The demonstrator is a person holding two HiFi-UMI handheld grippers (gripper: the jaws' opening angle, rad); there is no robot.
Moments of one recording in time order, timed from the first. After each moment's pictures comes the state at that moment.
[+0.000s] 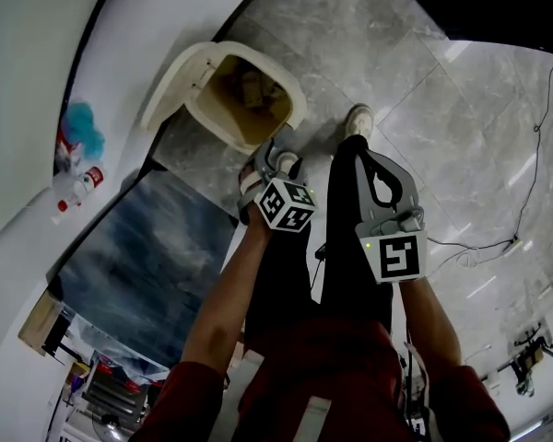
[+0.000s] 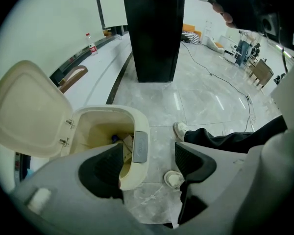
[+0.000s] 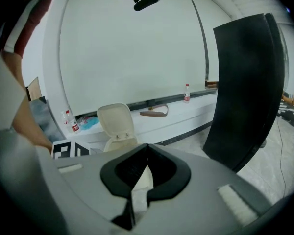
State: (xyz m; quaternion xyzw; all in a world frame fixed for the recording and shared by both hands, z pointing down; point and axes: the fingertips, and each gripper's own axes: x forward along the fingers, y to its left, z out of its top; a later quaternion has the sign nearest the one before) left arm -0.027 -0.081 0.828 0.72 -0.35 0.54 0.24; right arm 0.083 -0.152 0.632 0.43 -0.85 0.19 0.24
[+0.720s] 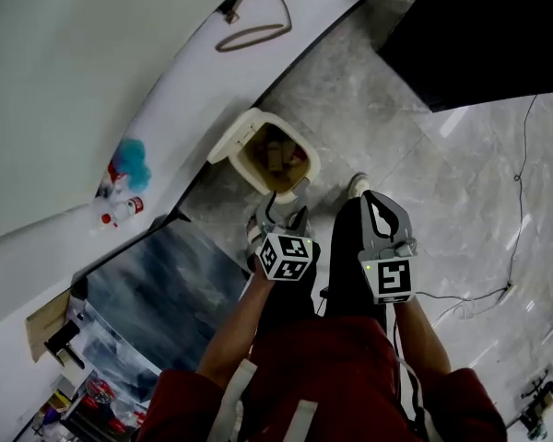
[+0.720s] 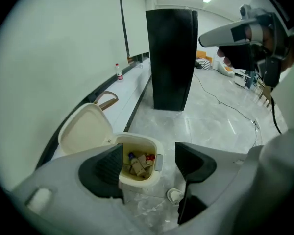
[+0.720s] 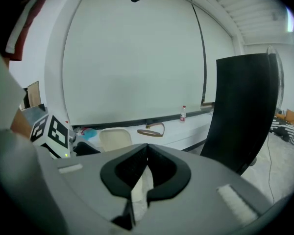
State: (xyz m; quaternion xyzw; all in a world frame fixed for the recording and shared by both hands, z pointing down) left arm -0.065 -0.104 0.667 0.75 -0.46 0.43 0.22; right arm 0.072 -0.152 0.521 0.46 -0.85 0.12 0.22
